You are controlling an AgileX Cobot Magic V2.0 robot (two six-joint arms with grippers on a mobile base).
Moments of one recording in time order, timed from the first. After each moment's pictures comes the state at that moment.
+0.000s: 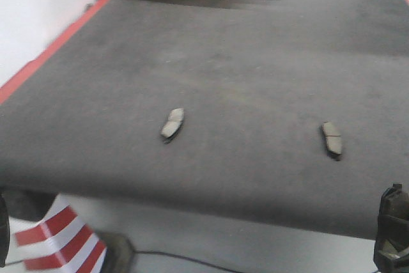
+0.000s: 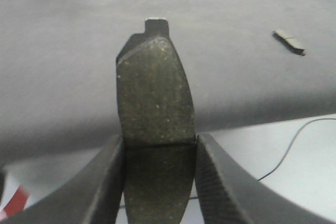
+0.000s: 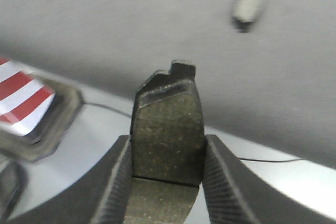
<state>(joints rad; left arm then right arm) -0.44 0.31 -0.38 0.04 0.51 -0.16 0.30 0.63 -0.49 -0.14 0.65 0.20</state>
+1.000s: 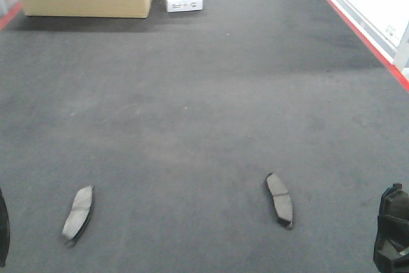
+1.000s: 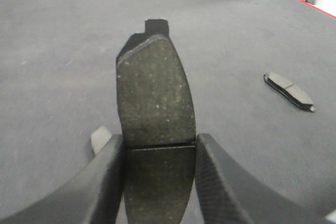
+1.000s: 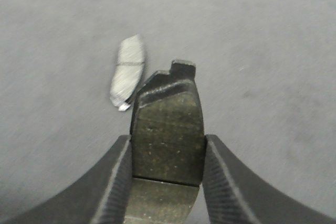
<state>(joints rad) -0.44 0.31 -0.38 0.04 0.51 -0.16 0.30 0.63 -0.49 -0.14 0.65 0.20</state>
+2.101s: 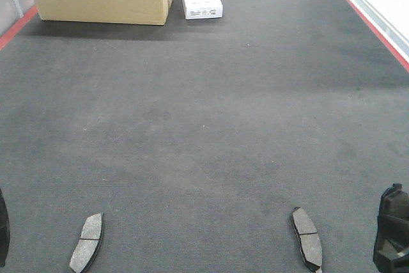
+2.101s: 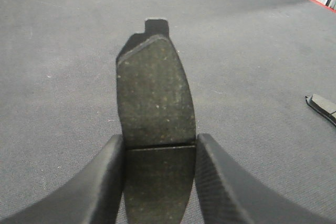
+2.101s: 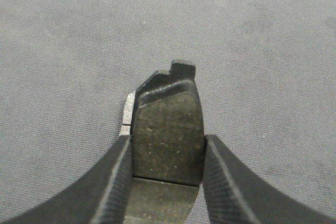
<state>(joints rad) -0.44 0.31 -0.38 0.04 0.51 -0.16 0.30 0.63 -0.49 -0.14 0.65 0.20</state>
